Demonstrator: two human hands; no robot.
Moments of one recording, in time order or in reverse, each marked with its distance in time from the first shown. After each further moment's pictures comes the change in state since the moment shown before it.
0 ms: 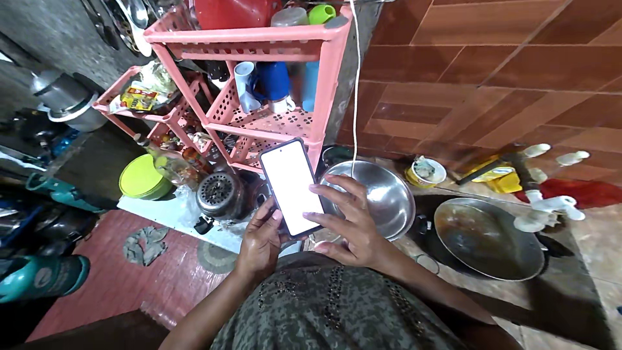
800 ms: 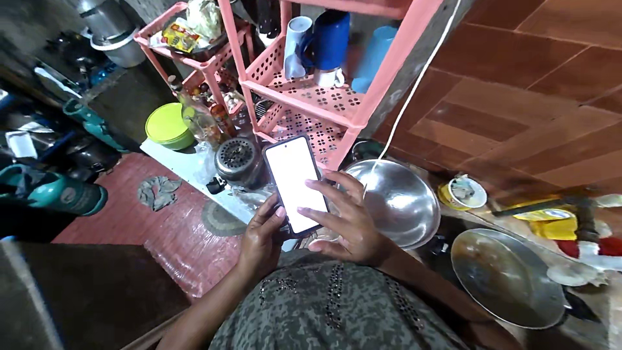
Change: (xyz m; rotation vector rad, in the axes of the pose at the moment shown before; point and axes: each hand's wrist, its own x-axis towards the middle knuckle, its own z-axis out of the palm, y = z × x) left_hand -0.051 -0.024 -0.006 -0.054 0.220 0.119; right_hand 0.001 -0.004 0.023 0.151 -0.194 -0.124
